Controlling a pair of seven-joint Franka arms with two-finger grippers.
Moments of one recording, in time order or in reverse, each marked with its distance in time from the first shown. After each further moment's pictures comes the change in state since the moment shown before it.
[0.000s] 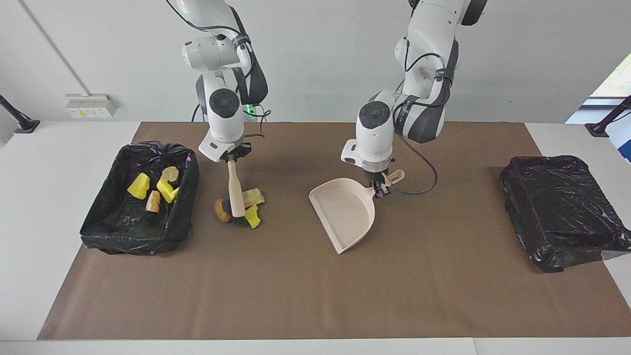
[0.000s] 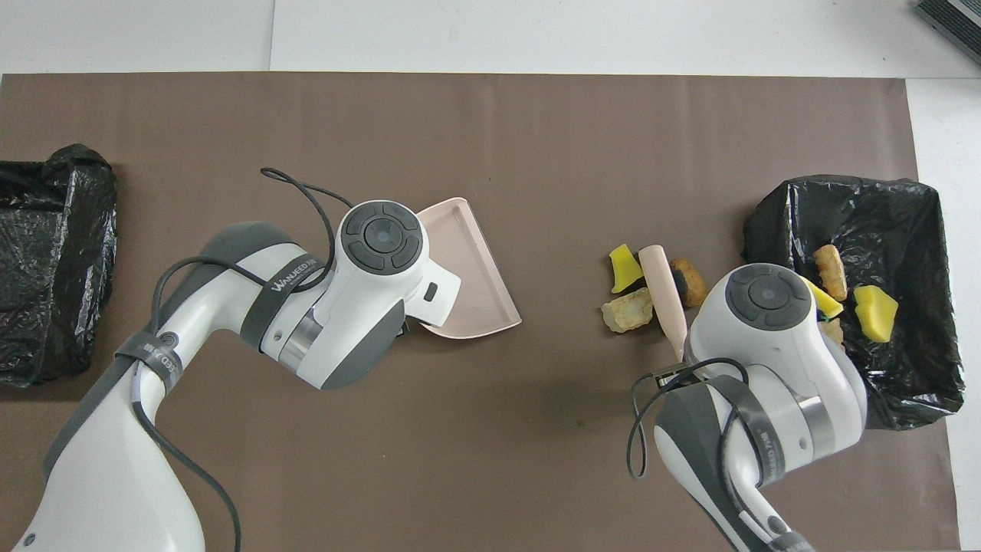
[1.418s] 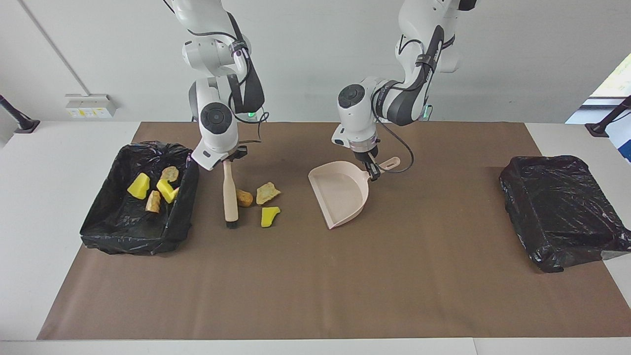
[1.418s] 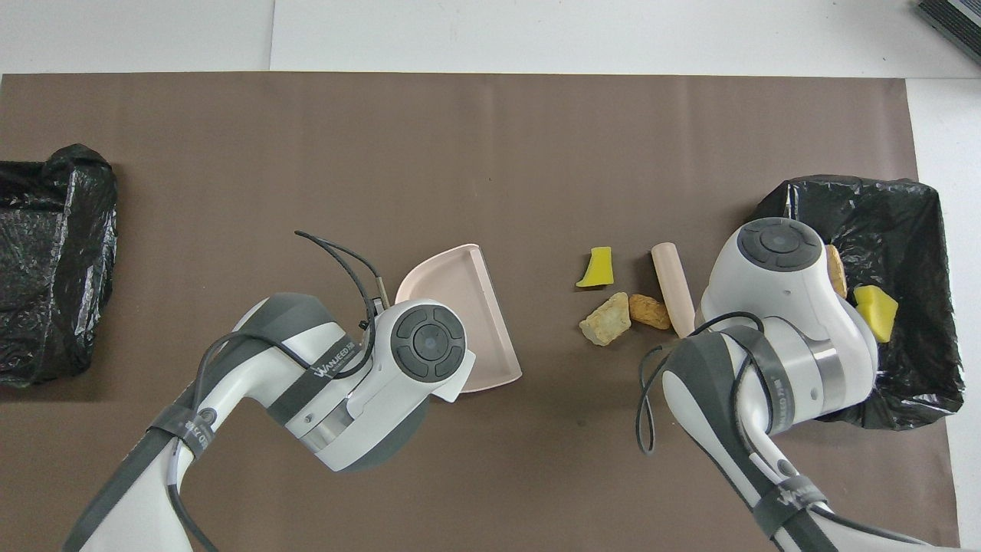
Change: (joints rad) left arm -0.083 -0.132 0.000 -0.234 0.104 0.056 -0.092; right arm -0.050 0.091 -0.003 0.122 0.069 -0.128 -0.003
